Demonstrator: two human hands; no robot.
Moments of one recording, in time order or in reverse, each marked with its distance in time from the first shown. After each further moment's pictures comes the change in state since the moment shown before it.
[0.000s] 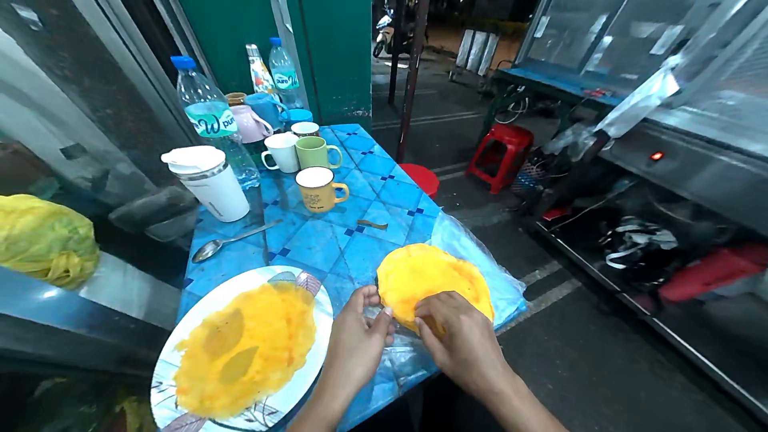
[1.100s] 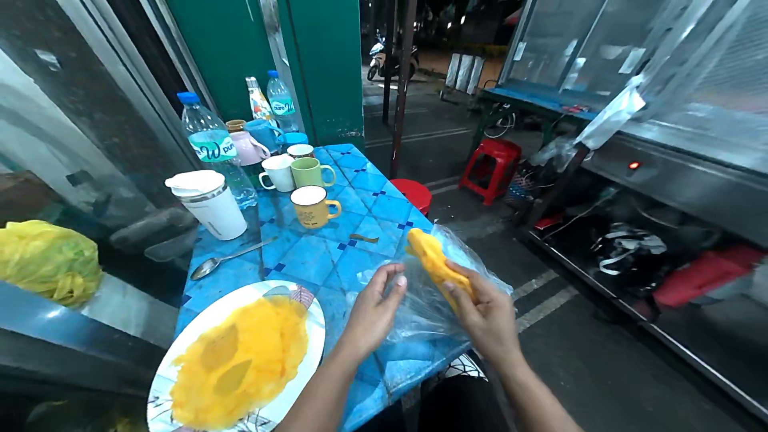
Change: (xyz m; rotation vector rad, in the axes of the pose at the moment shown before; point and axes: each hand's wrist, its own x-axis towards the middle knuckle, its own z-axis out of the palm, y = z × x) left_hand 0.043 0.018 0.021 0.048 -0.189 0.358; right_hand 0.013 0.038 -0.028 0.349 0.382 0.130
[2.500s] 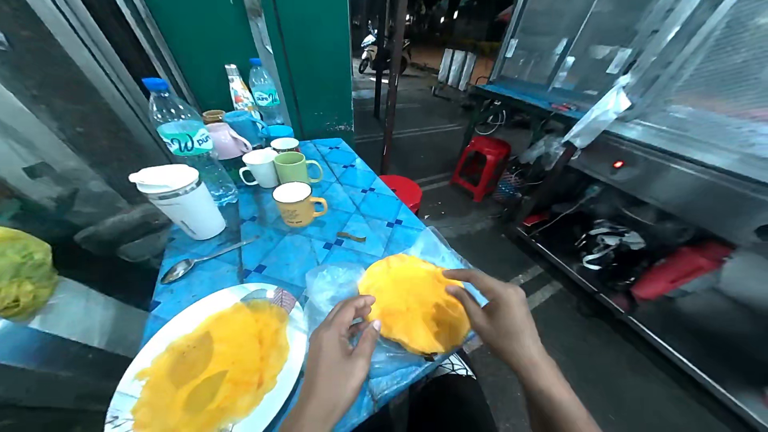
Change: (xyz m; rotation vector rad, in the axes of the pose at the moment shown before) left_hand -0.053 -0.008 0.002 0.131 0.279 0.145; right_hand 0.016 -0.002 -0.039 -0.234 -0.165 -0.106
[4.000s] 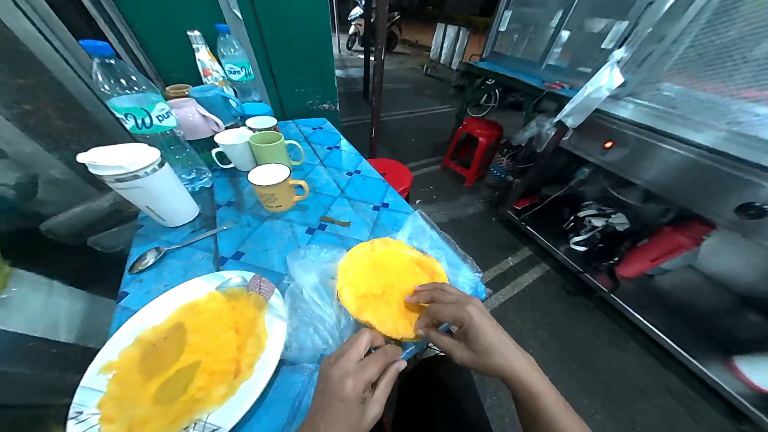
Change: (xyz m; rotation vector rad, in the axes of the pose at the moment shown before) left_hand -0.041 -0.038 0.035 0.283 -0.045 0.581; right_hand -0.036 0.025 0.013 0.248 -0.424 -0.177
